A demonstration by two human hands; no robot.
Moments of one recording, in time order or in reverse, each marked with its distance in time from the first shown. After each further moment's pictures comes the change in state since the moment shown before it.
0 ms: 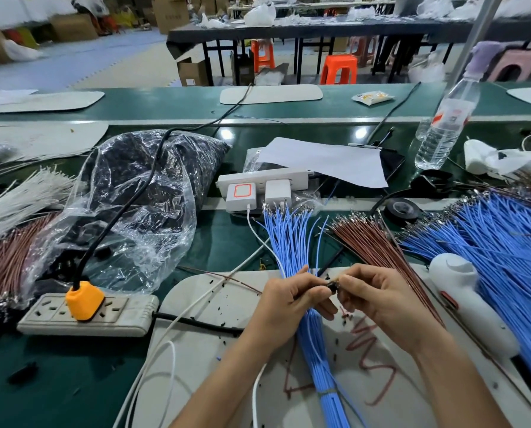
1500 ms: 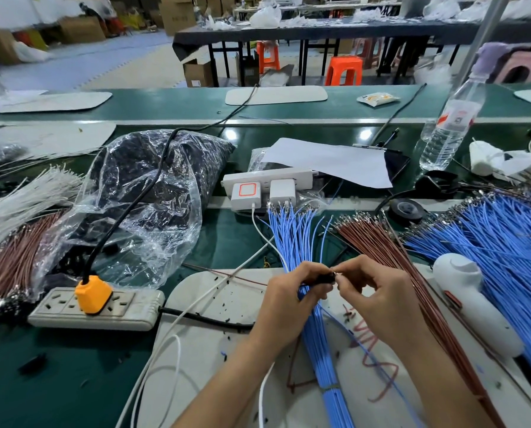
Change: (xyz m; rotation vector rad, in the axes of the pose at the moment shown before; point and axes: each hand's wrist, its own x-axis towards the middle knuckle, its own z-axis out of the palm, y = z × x) left_hand 0.000 0.002 0.003 0.231 0.194 0.146; right_hand -0.005 0.000 0.018 -0.805 0.280 -0.536
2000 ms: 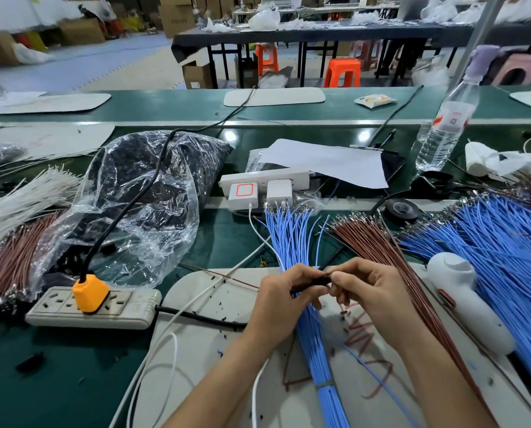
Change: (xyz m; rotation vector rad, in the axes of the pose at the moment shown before) left_hand -0.003 -0.001 -0.001 -0.118 -0.015 -0.094; right_hand 0.003 0.009 0.000 0.646 -0.107 0.409
